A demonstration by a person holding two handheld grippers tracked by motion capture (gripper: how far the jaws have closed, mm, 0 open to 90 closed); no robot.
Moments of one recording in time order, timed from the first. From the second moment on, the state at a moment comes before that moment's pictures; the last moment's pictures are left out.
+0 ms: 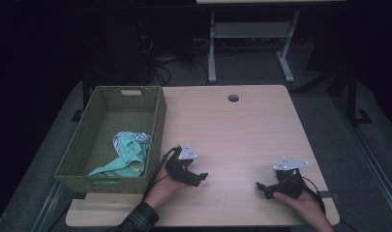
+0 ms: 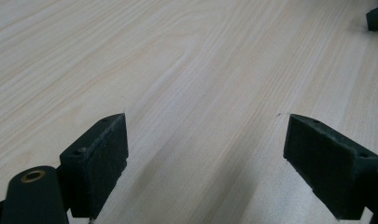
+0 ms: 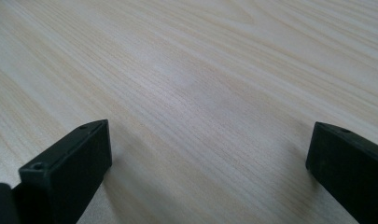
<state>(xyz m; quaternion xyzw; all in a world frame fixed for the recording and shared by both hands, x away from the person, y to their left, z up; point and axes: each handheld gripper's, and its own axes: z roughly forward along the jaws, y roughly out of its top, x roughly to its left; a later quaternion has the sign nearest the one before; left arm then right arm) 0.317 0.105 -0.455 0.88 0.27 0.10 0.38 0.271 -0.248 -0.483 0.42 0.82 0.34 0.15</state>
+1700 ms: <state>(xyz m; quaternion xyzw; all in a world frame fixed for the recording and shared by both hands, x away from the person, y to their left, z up) 0.321 0.106 -0.437 0.88 0.28 0.10 0.38 0.271 -0.248 -0.483 0.42 0.82 0.34 0.15</state>
